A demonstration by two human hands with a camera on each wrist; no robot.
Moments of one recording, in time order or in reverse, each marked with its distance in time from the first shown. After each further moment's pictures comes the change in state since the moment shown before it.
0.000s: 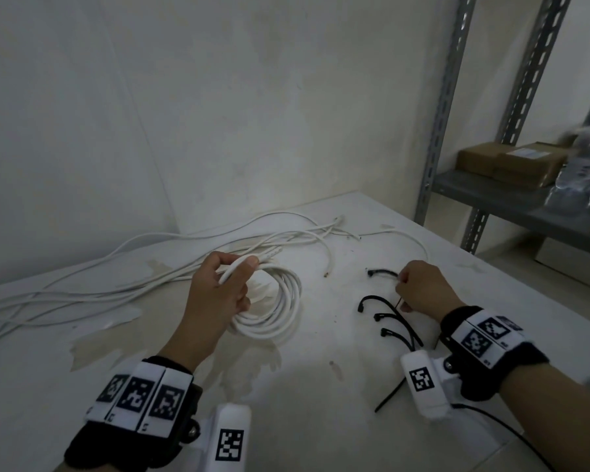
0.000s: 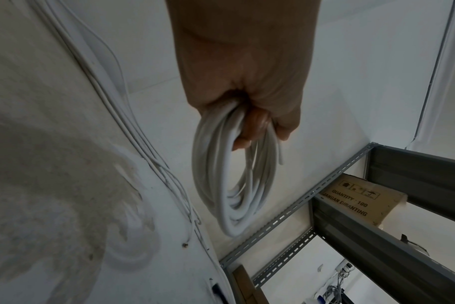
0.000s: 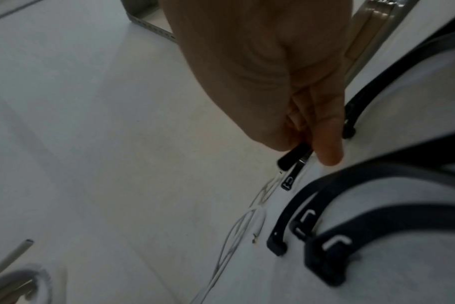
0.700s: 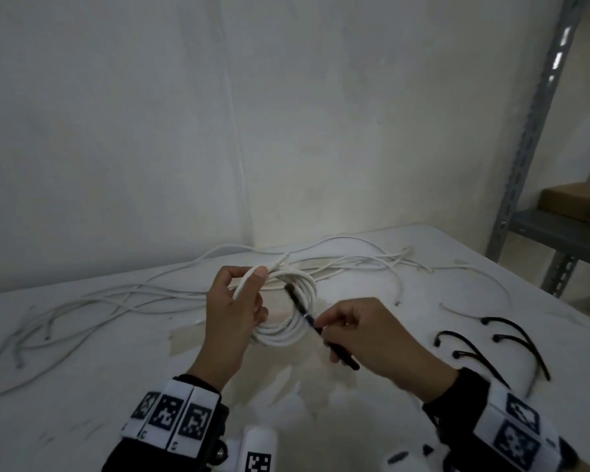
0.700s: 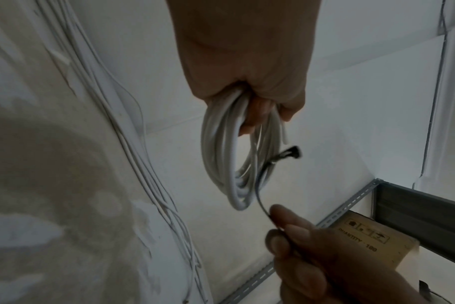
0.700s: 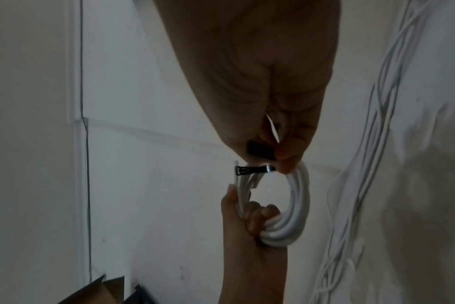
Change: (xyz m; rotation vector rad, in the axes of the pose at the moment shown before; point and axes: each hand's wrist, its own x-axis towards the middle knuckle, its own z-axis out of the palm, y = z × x) left_hand -0.022 0.025 -0.072 -0.125 0.237 0.118; right_hand -0.142 -0.150 0.047 0.533 -0.454 -0.475
